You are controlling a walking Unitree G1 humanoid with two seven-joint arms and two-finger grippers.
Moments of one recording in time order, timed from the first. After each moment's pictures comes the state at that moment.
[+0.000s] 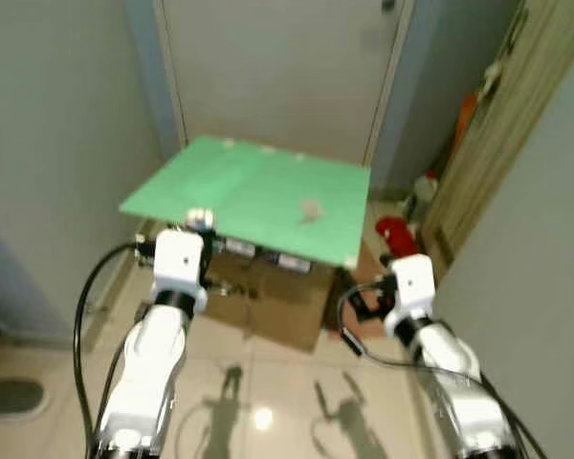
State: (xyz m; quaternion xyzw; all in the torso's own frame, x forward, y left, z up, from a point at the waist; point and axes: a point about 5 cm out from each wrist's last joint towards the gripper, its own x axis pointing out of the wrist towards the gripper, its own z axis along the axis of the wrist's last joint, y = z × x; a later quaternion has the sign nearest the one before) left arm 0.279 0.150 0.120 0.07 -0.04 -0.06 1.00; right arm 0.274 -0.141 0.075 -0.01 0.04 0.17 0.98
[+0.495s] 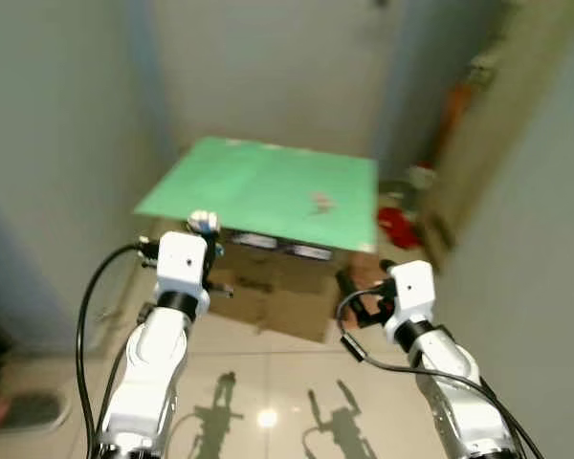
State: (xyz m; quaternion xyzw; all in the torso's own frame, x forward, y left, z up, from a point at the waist) left arm 0.276 0.157 0.111 0.09 -0.02 -0.06 0.99; right arm 0.272 -0.141 0.072 0.00 0.04 0.16 0.99
